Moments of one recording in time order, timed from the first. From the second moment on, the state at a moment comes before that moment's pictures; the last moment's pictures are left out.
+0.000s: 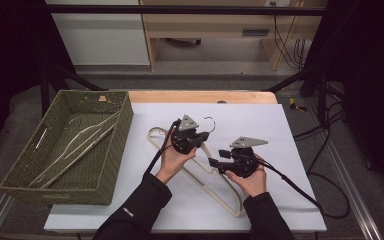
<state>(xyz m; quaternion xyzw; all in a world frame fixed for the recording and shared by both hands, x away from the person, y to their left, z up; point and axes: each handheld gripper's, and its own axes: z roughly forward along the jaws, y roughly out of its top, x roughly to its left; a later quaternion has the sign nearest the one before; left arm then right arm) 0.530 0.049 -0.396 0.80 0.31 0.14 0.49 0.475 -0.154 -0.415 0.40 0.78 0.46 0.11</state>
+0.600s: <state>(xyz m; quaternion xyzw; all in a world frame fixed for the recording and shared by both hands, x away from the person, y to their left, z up) 0.505 0.078 -0.376 0.79 0.28 0.15 0.53 0.484 -0.145 -0.416 0.40 0.77 0.49 0.03</state>
